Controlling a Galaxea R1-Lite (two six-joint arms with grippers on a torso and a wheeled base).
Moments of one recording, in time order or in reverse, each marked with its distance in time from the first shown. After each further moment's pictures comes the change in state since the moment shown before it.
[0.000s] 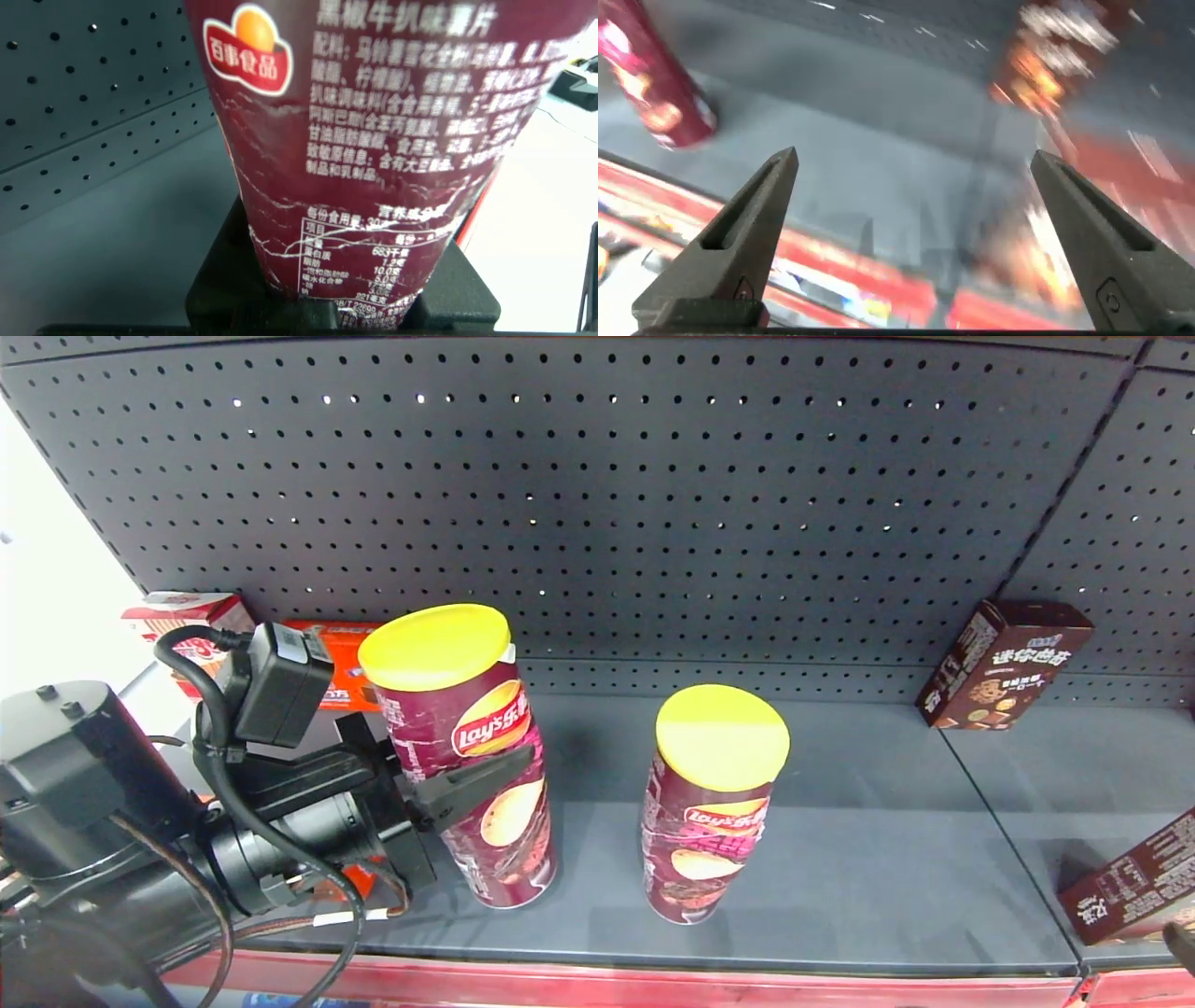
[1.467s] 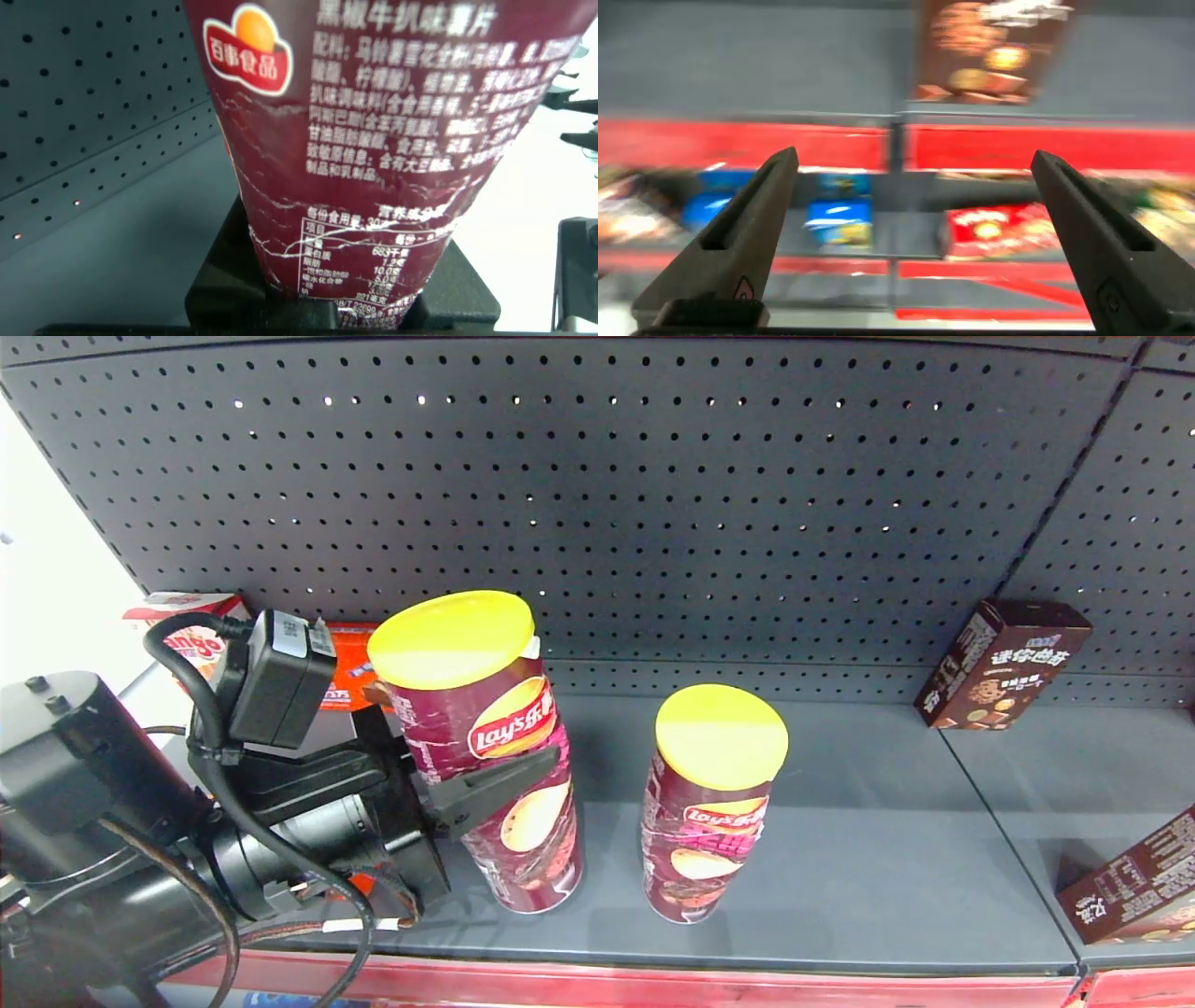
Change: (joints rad) left arm -0.061 -0.008 -0.026 -0.004 -0.019 0.001; right arm -0.372 -0.419 0.222 0.295 0.134 0.109
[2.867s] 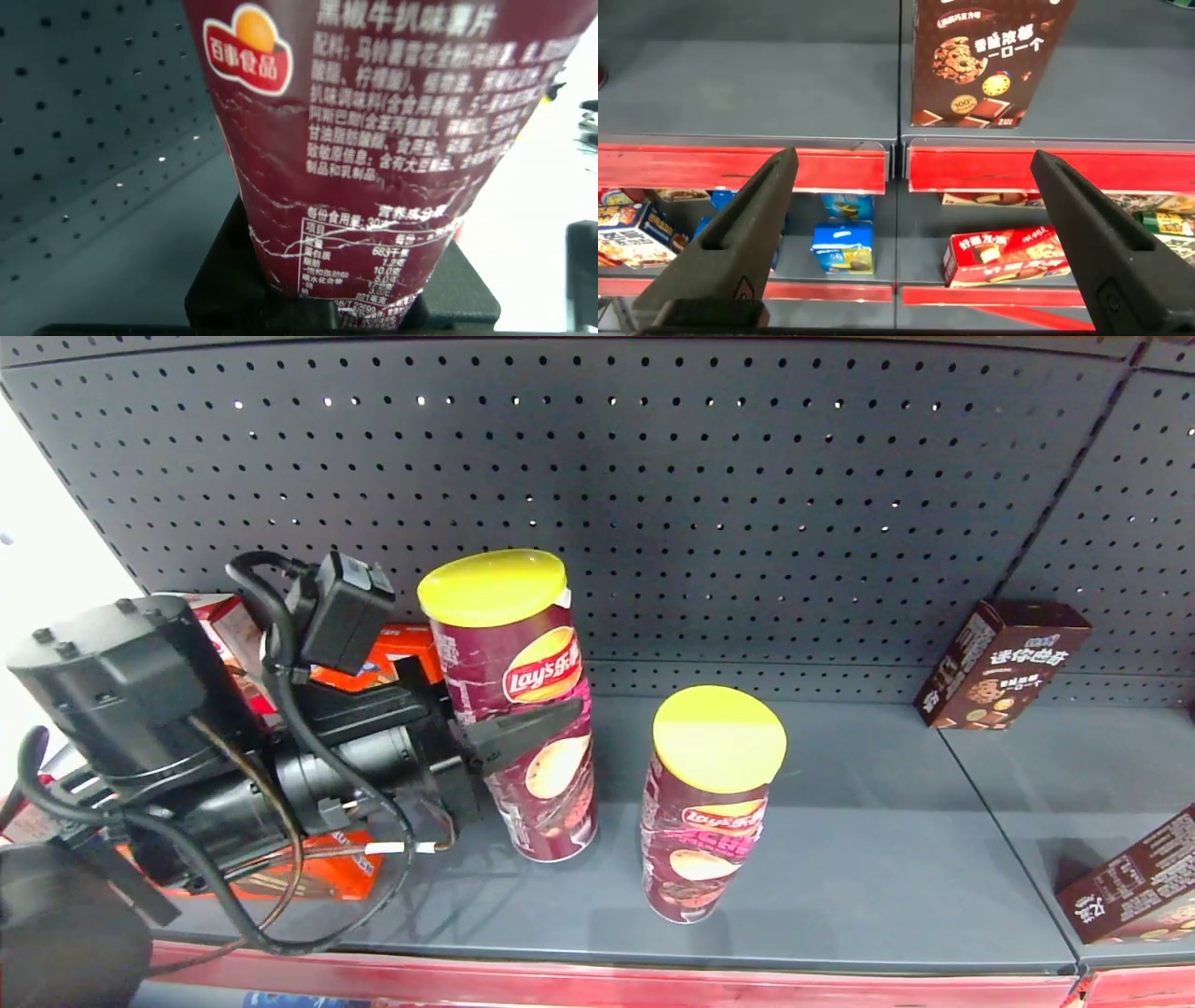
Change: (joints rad) left arm 0.050 0.091 -0.195 0.114 -0.074 0.009; right arm 0.001 -0.094 0.002 -0.008 -0.019 0.017
